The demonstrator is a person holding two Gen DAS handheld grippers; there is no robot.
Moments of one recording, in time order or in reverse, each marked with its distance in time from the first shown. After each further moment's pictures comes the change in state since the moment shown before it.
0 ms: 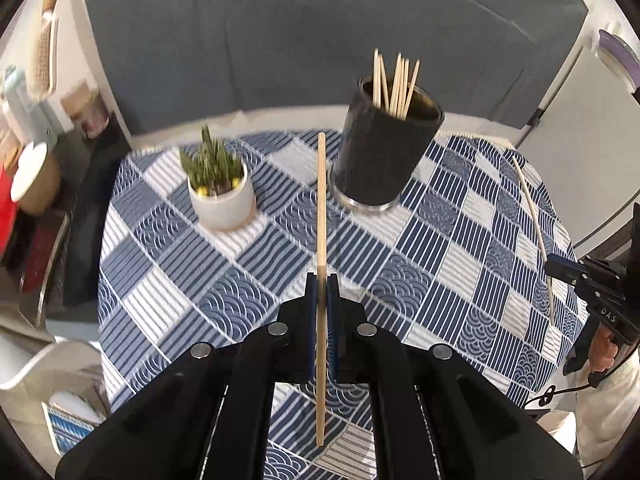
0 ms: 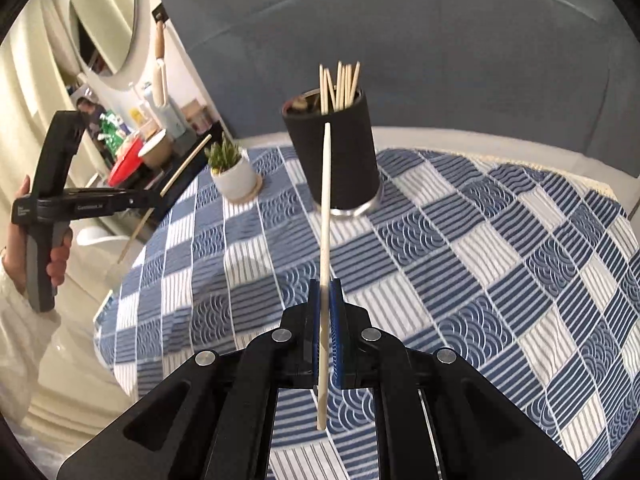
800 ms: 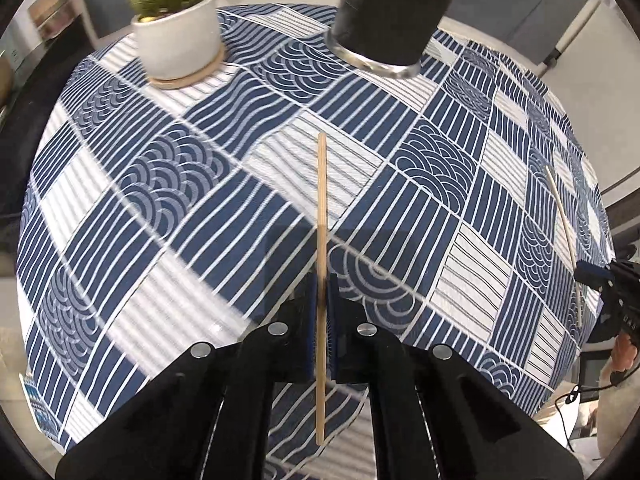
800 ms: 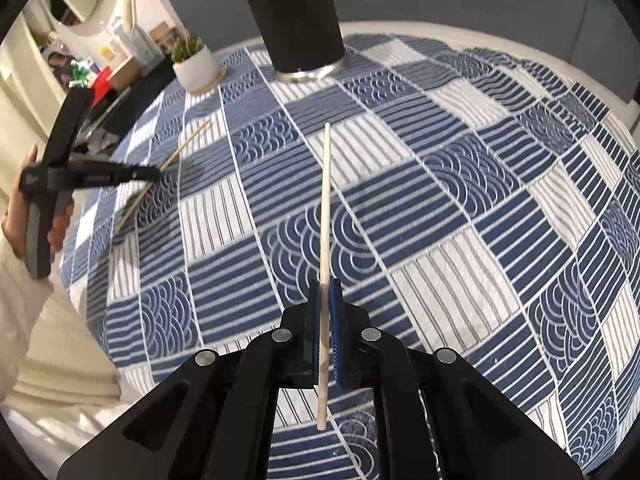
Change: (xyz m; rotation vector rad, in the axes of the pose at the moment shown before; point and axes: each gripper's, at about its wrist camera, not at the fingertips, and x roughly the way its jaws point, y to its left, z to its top) left arm 0.106 0.000 -0.108 -0.029 0.197 -0.023; right arm 0.030 -0.024 -0.126 0.039 0.209 -0.061
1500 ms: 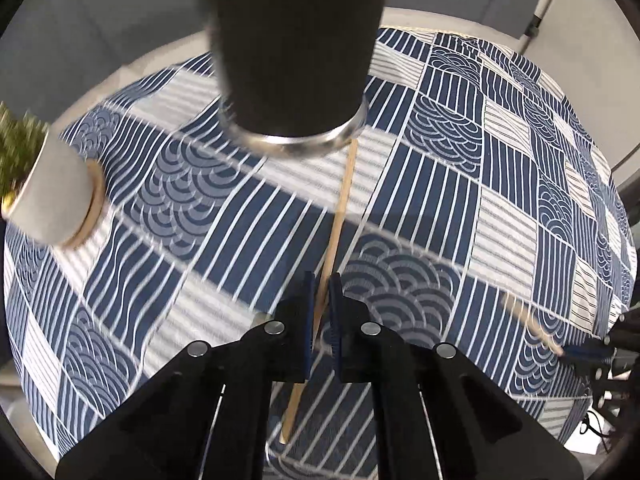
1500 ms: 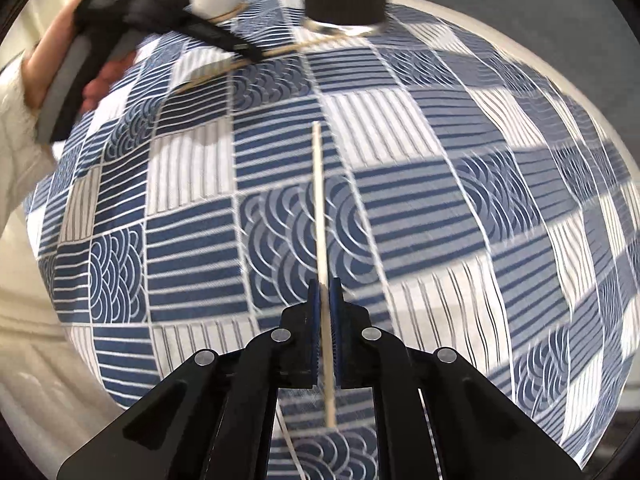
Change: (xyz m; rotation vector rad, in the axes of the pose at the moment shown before) left arm 0.063 -0.073 0.100 0.190 -0.016 0.031; right arm 0.039 0.001 0.002 -0.187 0.176 -0.115
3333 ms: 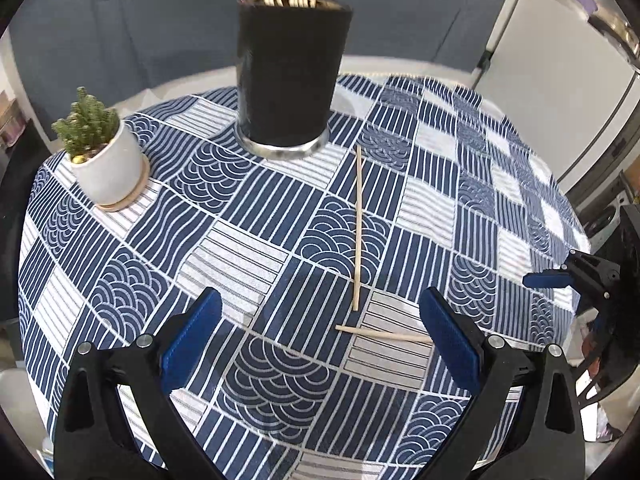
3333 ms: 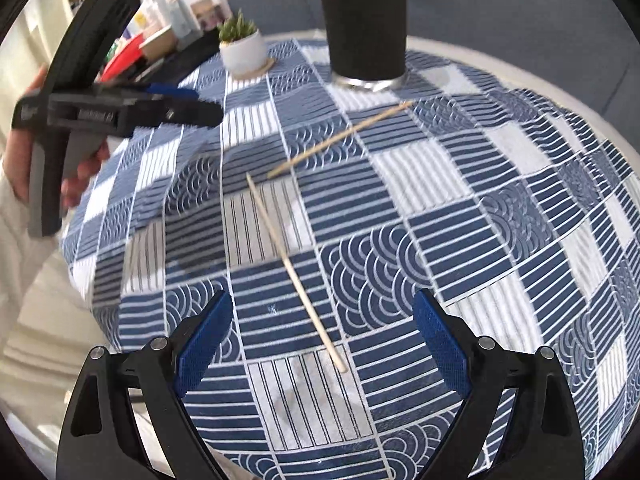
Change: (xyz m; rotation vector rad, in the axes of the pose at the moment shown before) left arm -0.089 0.000 -0.060 0.023 -0.146 -0.094; right arm -0.025 0.044 0.008 0.027 -0.129 0.101
